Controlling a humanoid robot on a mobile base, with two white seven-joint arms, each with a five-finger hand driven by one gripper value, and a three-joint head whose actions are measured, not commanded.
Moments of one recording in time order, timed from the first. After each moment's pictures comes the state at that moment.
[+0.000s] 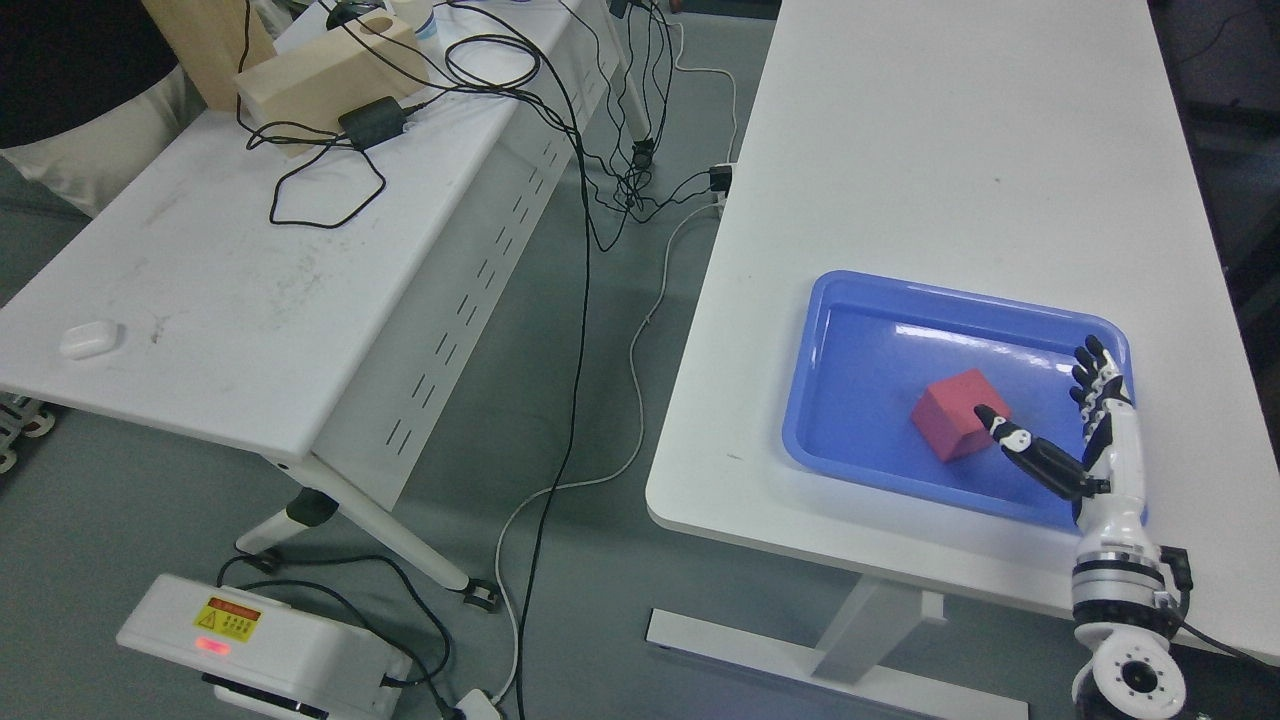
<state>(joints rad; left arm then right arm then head) 0.00 0.00 0.06 -0.08 0.00 -0.10 -0.08 0.12 0.00 -0.10 -1.68 0.12 0.00 -0.08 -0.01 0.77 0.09</state>
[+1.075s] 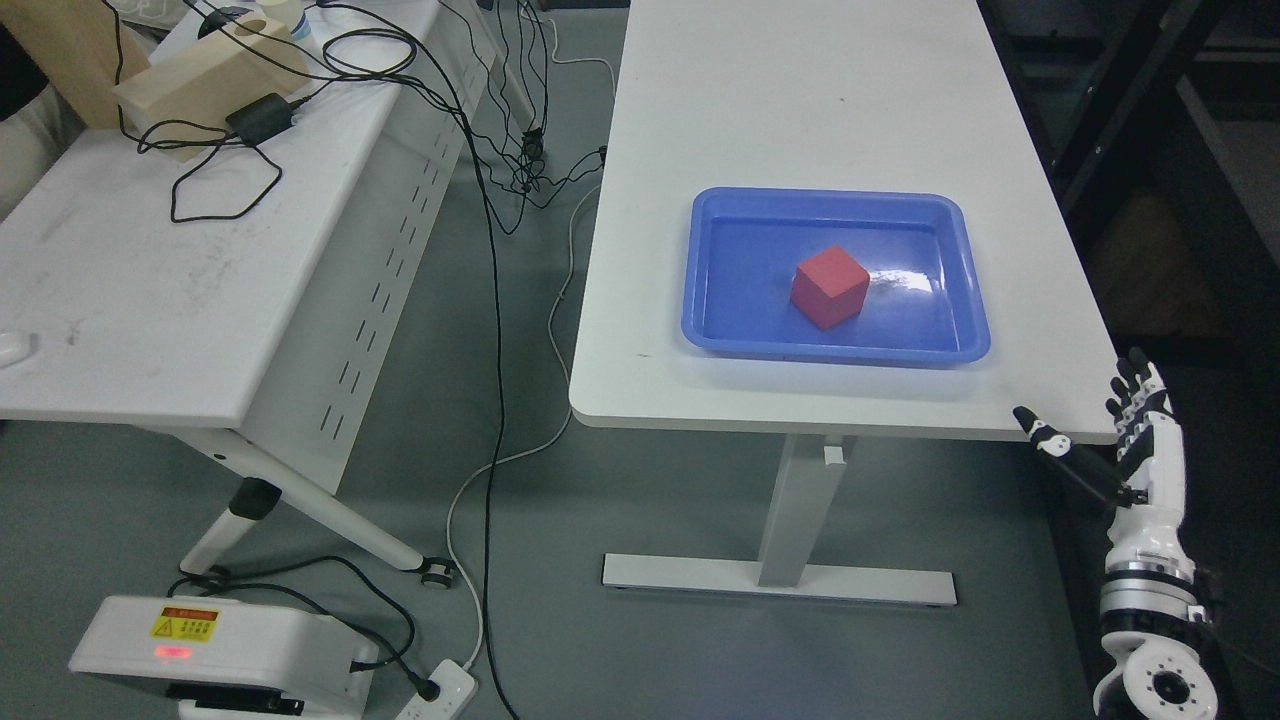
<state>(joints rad) 0.00 0.00 0.06 -0.08 0.00 -0.10 -0.08 0.13 0.00 -0.15 -1.68 0.07 0.00 -0.09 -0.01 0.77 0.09</state>
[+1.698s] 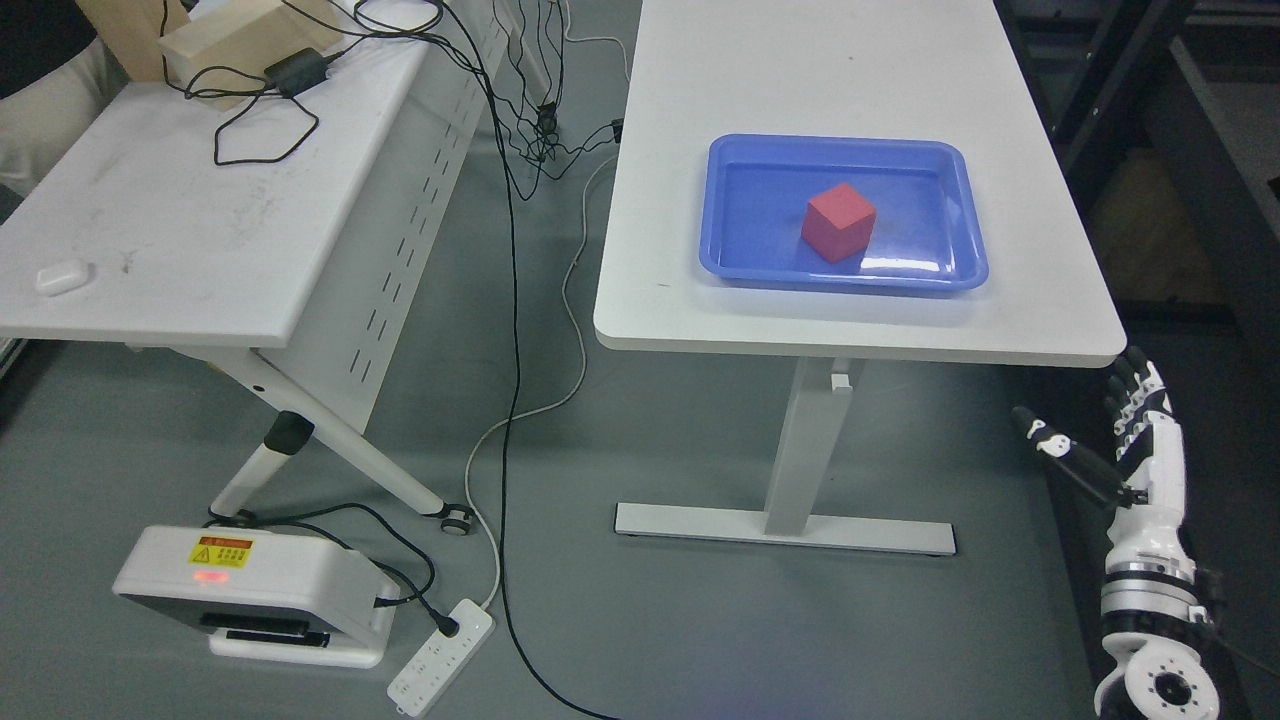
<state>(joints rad) 0.00 0.00 0.06 -0.08 0.00 -0.10 -0.08 0.13 0.00 -0.15 -1.68 0.07 0.00 -0.08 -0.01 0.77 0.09</state>
